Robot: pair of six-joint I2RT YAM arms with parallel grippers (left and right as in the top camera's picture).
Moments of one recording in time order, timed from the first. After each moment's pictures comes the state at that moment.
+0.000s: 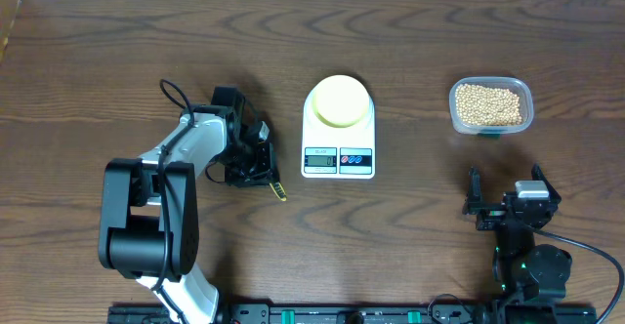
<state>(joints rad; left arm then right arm) -0.10 1.86 1.04 -0.84 0.45 -0.20 -0.03 0.01 0.01 -0.07 -0.03 -0.08</state>
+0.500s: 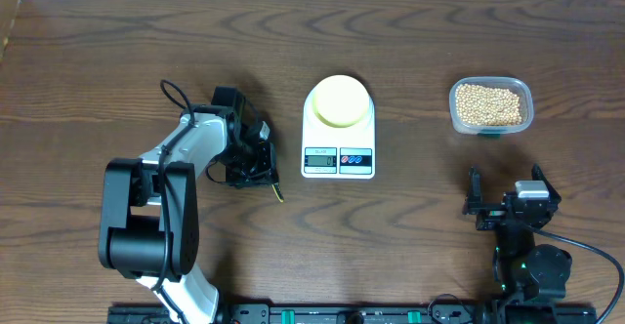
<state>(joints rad) -0.10 1.86 1.04 -0.84 0.46 -0.22 -0.03 0.01 0.01 -0.07 -0.03 -0.08</state>
